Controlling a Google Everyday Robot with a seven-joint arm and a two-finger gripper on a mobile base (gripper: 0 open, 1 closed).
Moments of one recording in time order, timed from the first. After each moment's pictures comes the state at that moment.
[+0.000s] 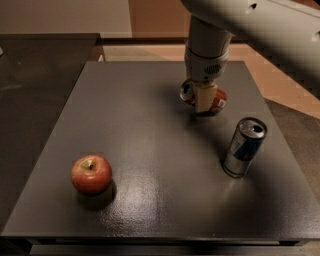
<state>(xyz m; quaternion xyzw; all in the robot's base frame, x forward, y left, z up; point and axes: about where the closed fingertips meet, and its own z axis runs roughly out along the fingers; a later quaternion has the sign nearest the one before) 0.583 -0.101 0.886 -0.78 0.62 -0.09 0.07</state>
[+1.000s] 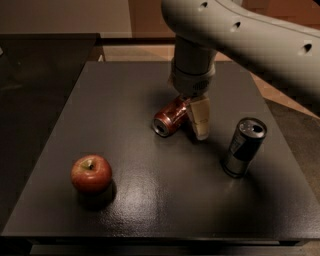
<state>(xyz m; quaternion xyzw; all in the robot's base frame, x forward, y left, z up) 0.559 -0.072 0.859 -0.82 0.57 -0.07 0.05</state>
